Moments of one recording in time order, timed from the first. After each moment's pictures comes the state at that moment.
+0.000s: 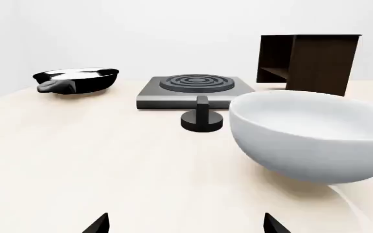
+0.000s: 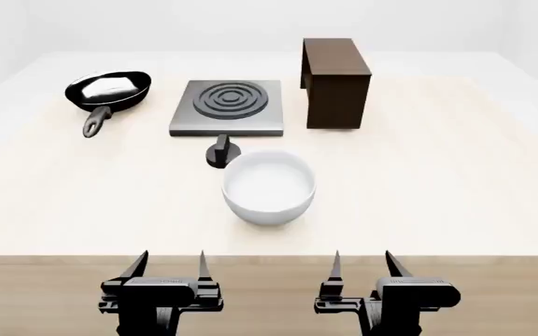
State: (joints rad) left arm 0.00 0.00 0.00 0.00 0.00 0.00 0.00; right arm 0.00 0.00 0.00 0.00 0.00 0.00 0.00
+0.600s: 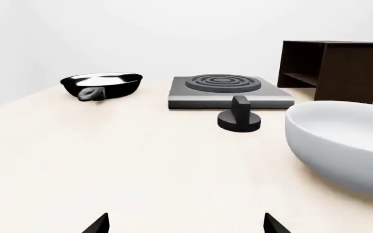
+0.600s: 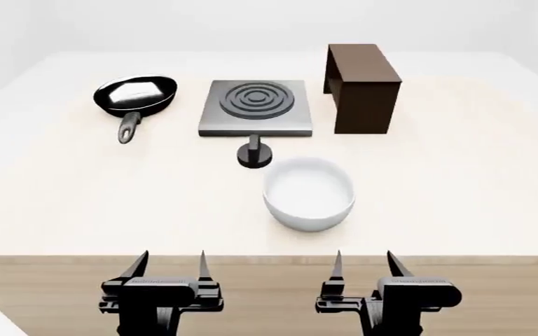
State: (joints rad) left arm 0.00 -0.06 0.07 0.00 -0.06 0.00 -0.07; right arm 0.00 0.05 -0.06 0.00 0.06 0.00 0.07
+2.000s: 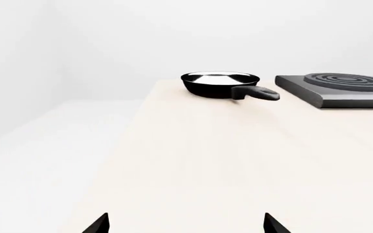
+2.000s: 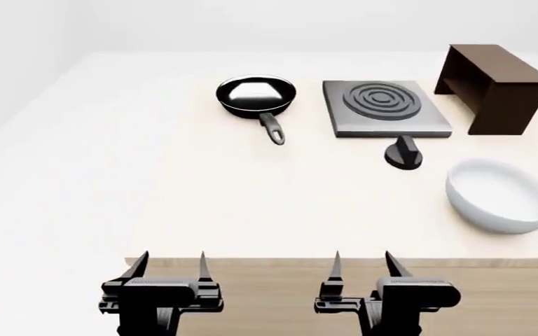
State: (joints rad) left arm -0.01 -0.13 0.16 -0.01 -0.13 0.01 -0.15; right arm 0.01 0.13 -0.15 0.00 0.14 -0.01 0.15
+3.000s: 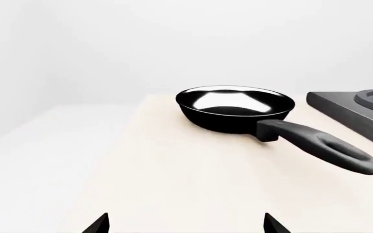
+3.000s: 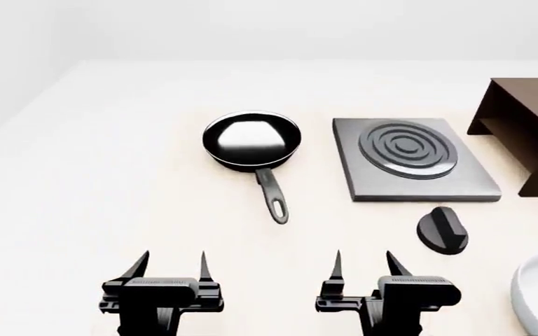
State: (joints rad) left arm -0.01 -0.16 0.19 -0.01 -0.16 0.02 -0.18; right arm 0.02 0.16 -0.18 0.01 0.17 -0.01 0.19
